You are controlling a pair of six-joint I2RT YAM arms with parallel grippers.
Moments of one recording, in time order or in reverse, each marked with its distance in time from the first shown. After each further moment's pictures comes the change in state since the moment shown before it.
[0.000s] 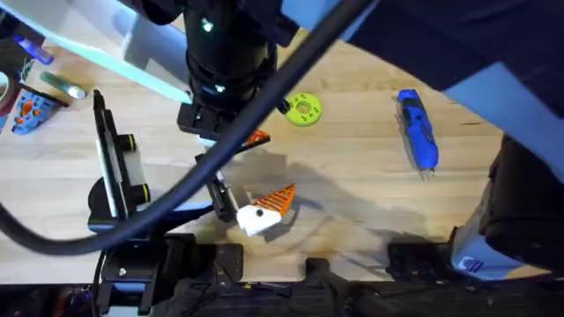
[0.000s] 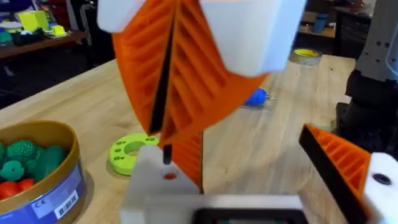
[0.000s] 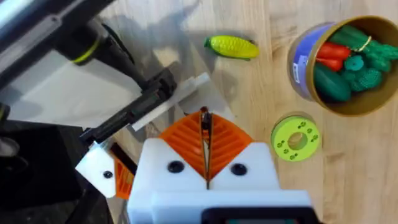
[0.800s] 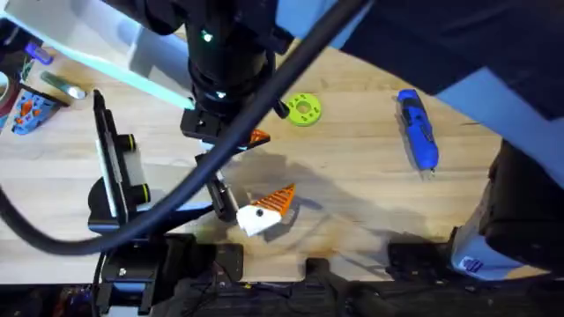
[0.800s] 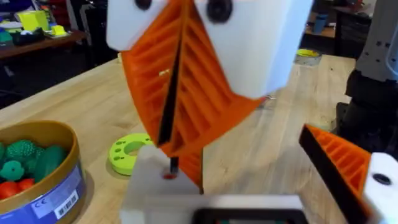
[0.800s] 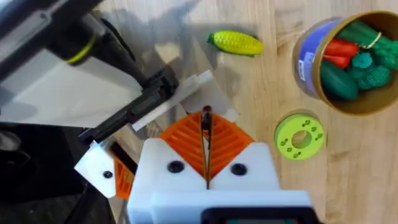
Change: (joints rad) left arm 0.000 0.000 0.000 0.000 0.000 0.000; right arm 0.003 0.000 -0.027 0.003 0.000 0.000
